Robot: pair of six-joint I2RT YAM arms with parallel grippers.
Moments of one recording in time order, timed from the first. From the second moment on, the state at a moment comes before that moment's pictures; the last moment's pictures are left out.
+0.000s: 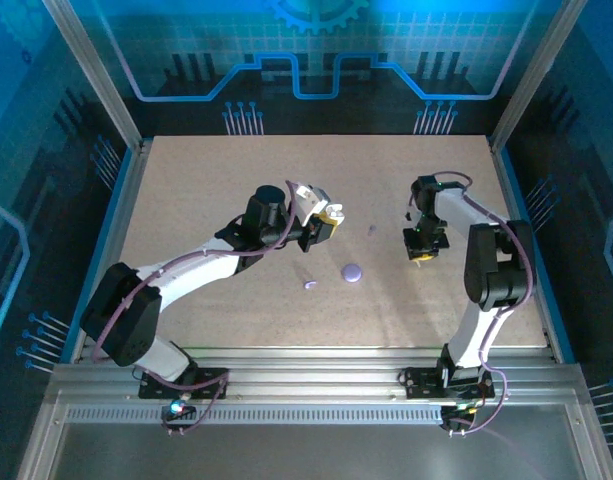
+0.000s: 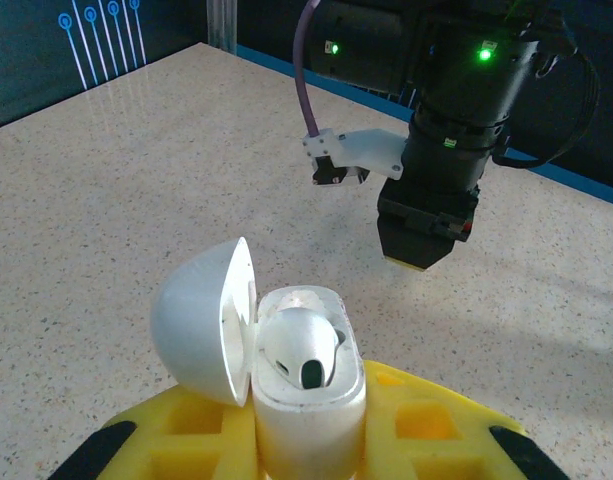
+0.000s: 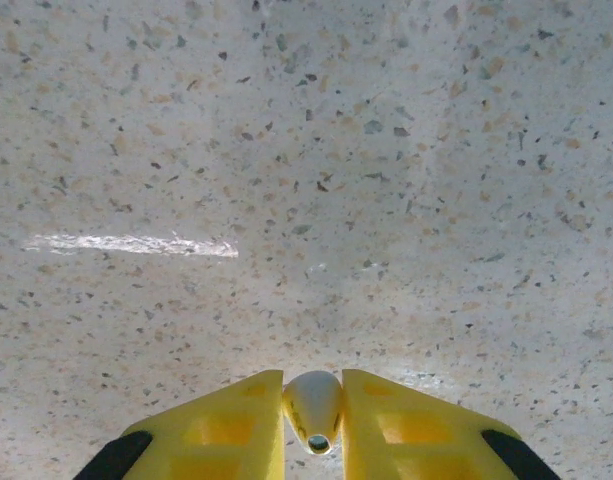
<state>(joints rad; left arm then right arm) -0.60 1.52 0.96 0.20 0.43 0.02 0.09 1.83 1.26 -1.04 0.01 0.05</state>
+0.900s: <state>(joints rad) -0.60 1.58 0.97 0.20 0.46 0.01 0.10 1.56 1.14 -0.93 -0.09 0.18</state>
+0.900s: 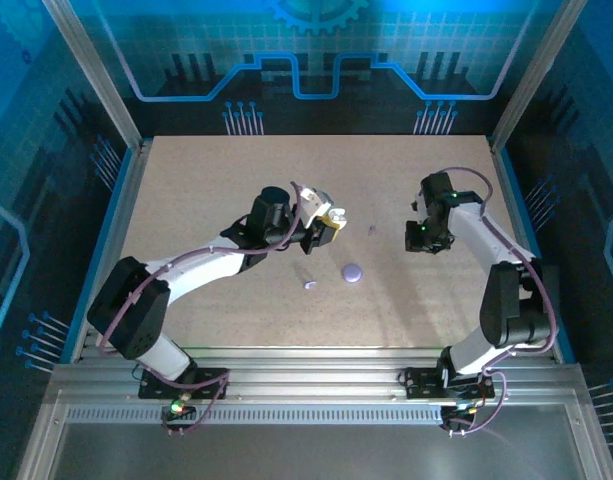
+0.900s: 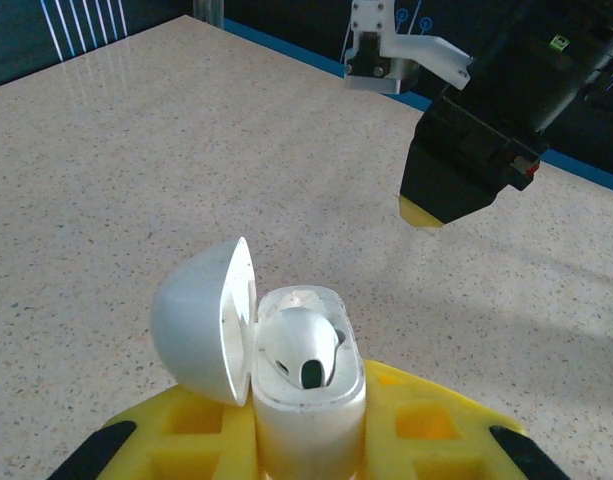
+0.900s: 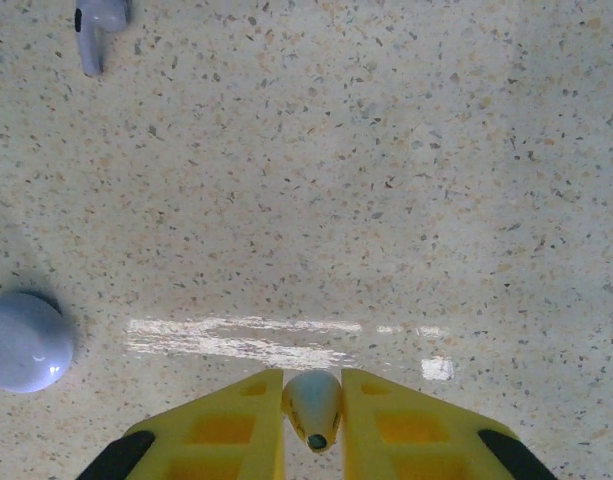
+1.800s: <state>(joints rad) -0.62 1.65 1.01 0.23 0.47 0.01 0.10 1.32 1.02 -0.79 -0.21 0.32</state>
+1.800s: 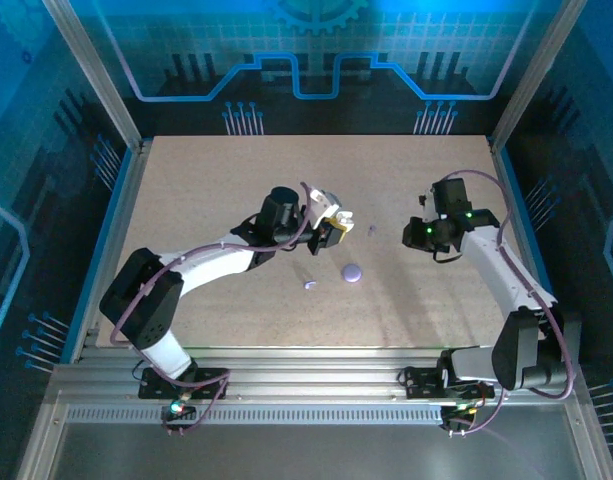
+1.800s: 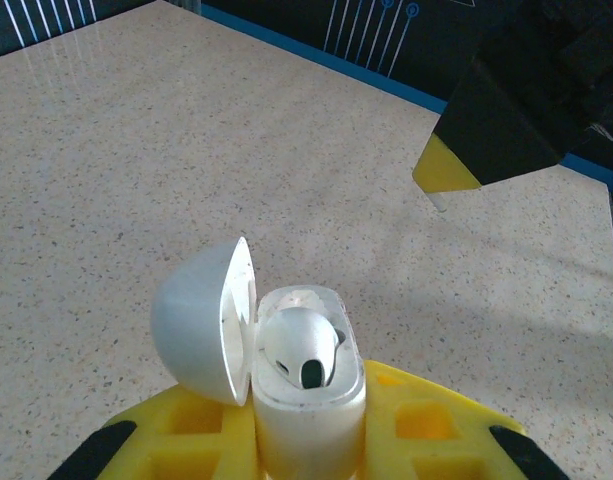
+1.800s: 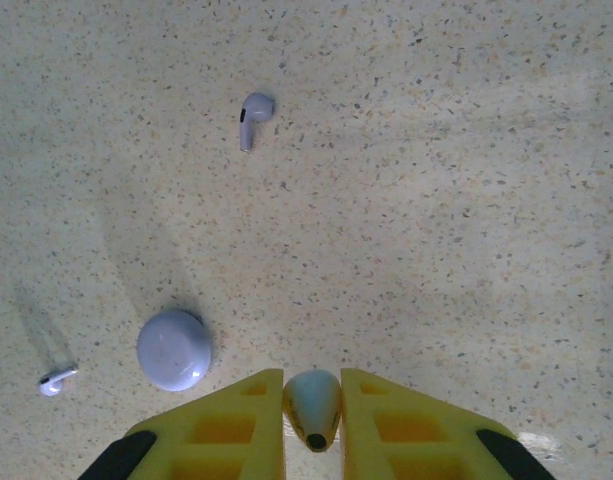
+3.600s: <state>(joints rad) -0.66 1.75 1.05 0.42 0.51 -0.12 0.28 1.09 0.83 -0.19 -0.30 0.67</state>
